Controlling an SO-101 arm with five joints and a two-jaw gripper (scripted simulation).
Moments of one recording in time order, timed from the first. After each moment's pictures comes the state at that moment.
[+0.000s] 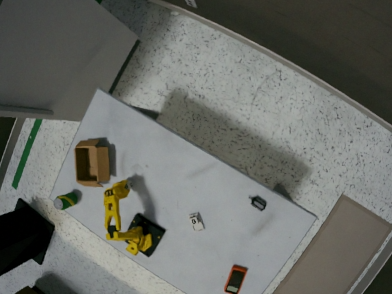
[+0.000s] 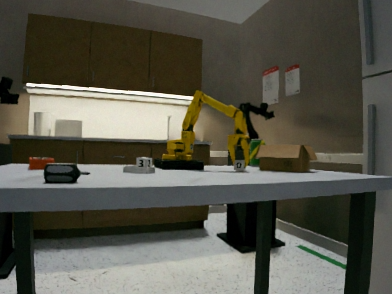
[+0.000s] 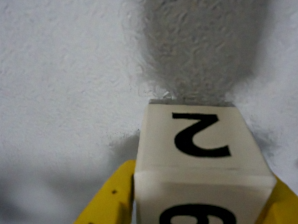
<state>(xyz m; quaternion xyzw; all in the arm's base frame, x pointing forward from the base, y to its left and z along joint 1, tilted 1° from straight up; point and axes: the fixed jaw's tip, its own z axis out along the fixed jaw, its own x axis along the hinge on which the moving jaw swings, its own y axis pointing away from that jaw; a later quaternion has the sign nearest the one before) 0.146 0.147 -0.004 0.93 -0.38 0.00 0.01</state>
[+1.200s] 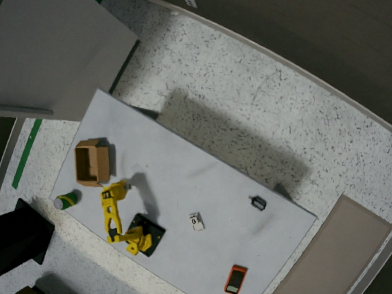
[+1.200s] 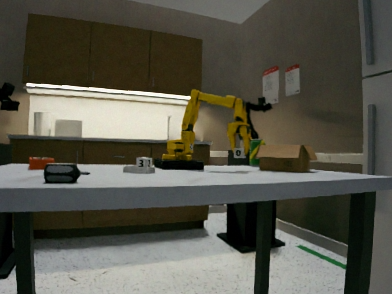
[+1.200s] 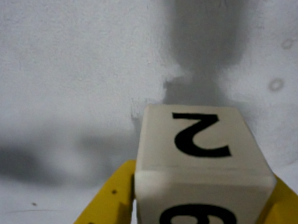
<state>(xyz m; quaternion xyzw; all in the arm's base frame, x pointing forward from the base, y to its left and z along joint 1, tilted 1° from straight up) 0.153 0.142 0.035 0.90 -0.43 0.00 0.01</state>
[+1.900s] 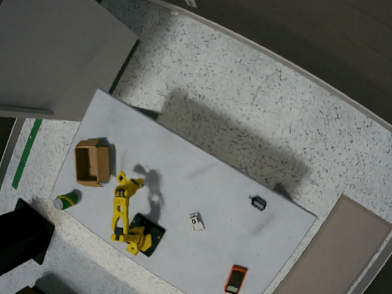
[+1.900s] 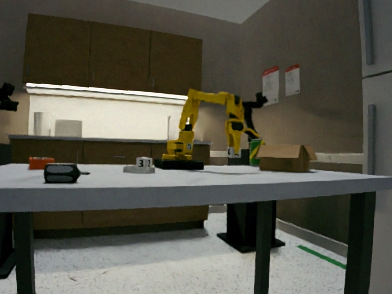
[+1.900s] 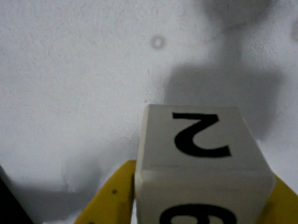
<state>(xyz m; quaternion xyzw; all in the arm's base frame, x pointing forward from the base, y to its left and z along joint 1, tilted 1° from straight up) 0.192 0.105 0.037 0.65 -0.76 0.00 -0.01</state>
